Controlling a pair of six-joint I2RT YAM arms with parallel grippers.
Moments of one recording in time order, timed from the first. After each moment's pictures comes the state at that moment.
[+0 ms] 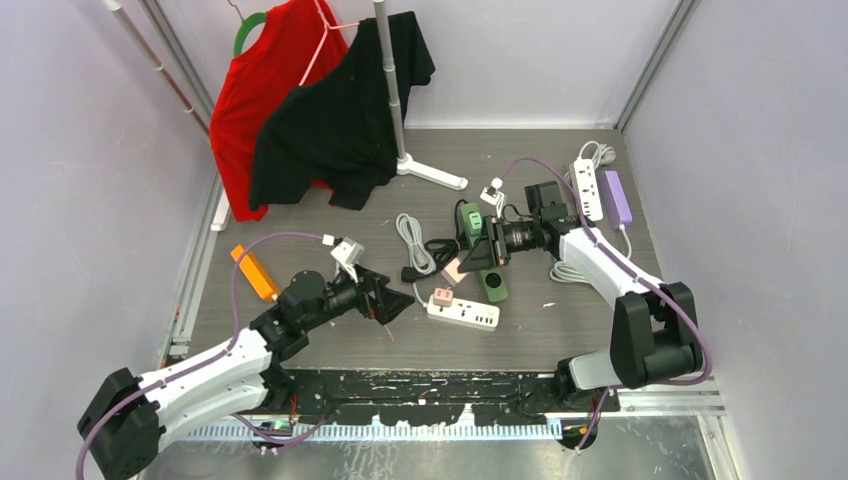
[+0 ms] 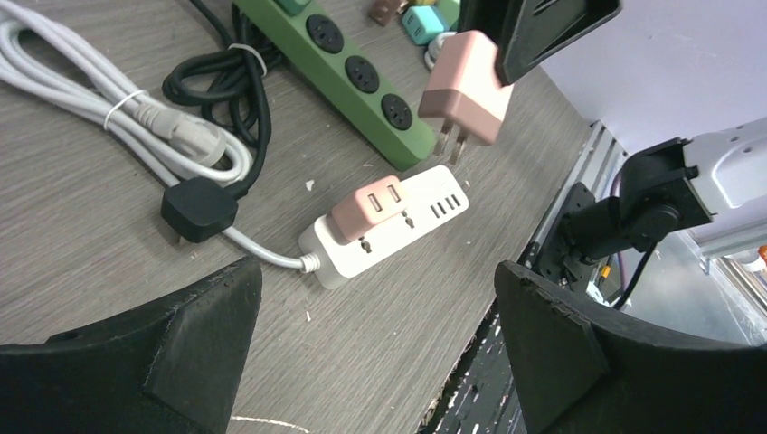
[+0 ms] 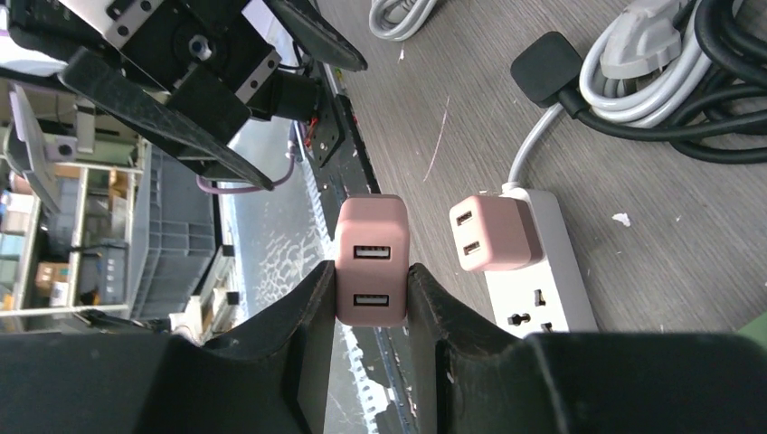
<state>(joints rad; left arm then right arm) -0.78 0.80 0.29 0.37 0.20 -0.50 0.23 1.39 0.90 -0.44 -1.17 0.08</state>
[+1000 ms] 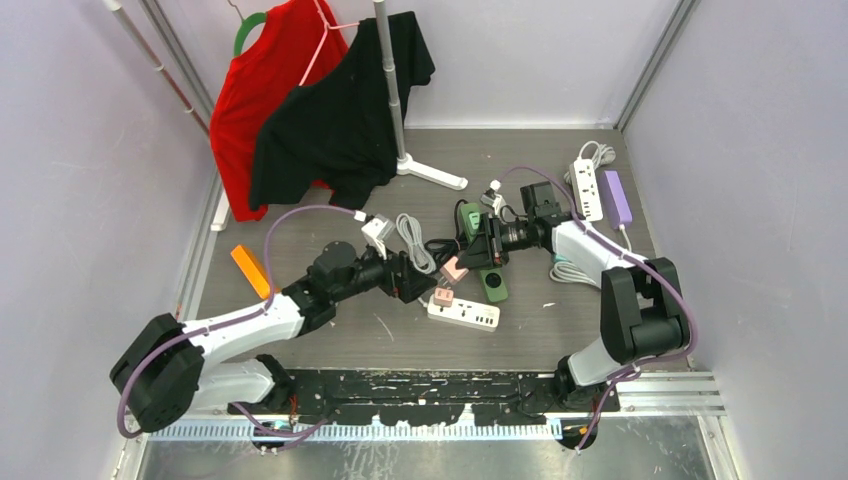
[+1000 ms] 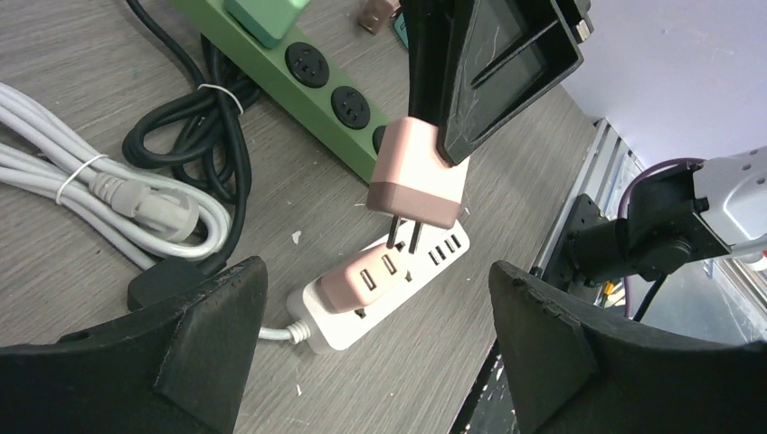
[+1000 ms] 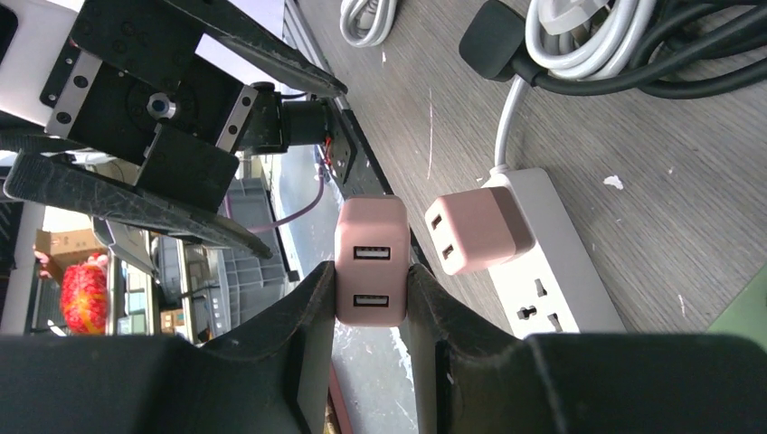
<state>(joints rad) -0.78 1.16 0.49 0.46 0.25 -0.48 0.21 1.52 0.91 -0.40 -1.14 0.30</state>
